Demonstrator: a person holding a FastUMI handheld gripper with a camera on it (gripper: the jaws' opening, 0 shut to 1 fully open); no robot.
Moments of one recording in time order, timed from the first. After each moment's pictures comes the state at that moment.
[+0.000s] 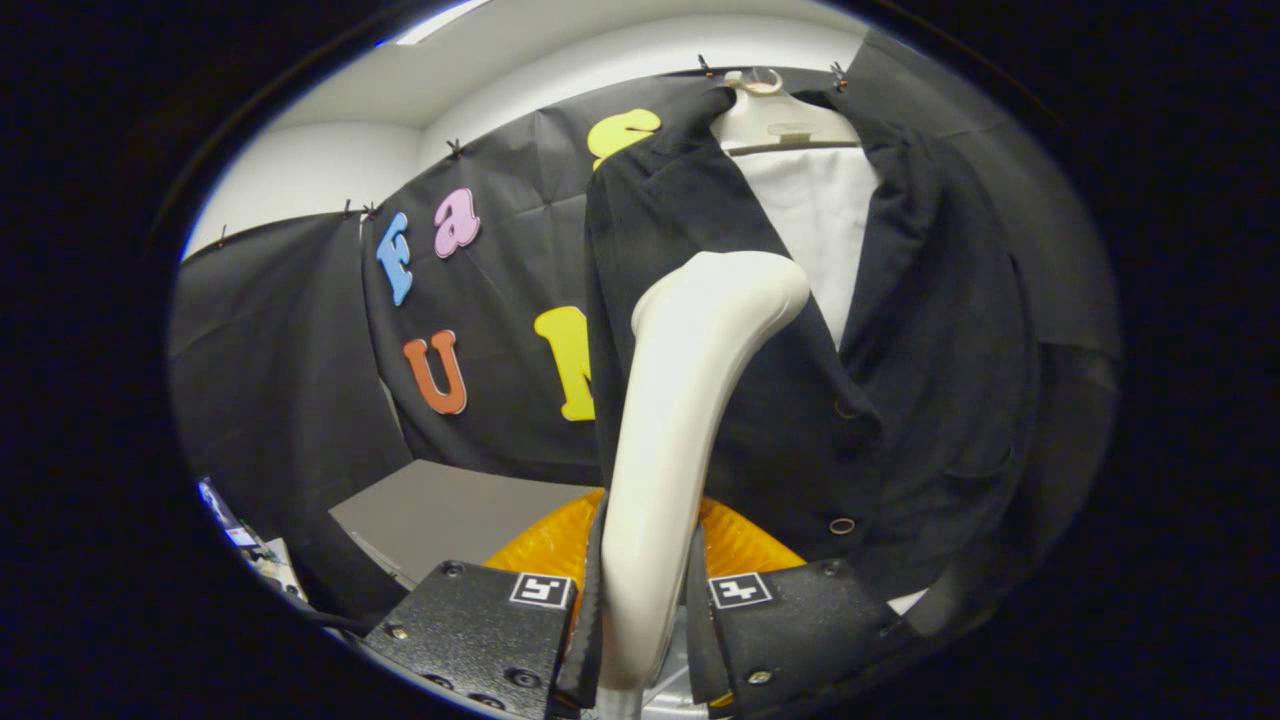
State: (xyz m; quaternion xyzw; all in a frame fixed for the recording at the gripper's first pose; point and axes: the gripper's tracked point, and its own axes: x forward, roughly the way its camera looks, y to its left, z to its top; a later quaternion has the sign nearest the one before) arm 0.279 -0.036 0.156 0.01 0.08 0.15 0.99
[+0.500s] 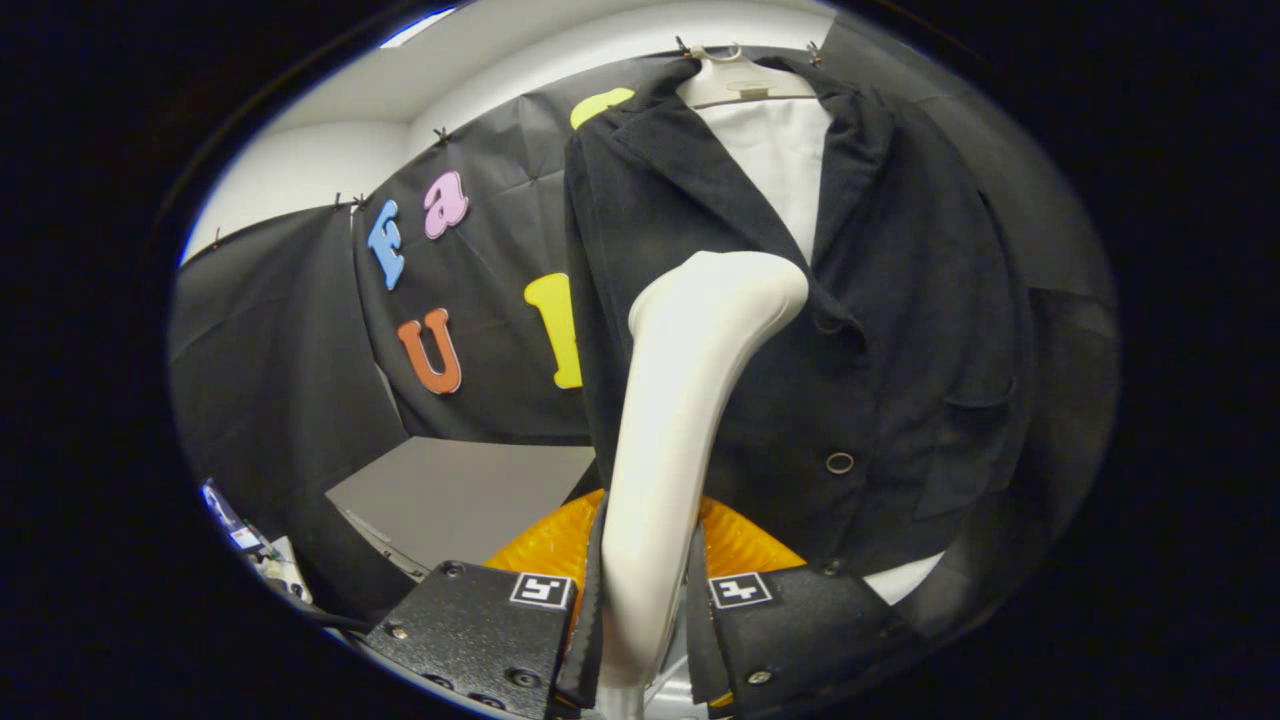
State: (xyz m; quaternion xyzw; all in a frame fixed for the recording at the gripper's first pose) arm 0.272 -0.054 0.107 0.03 0.10 0.15 0.98
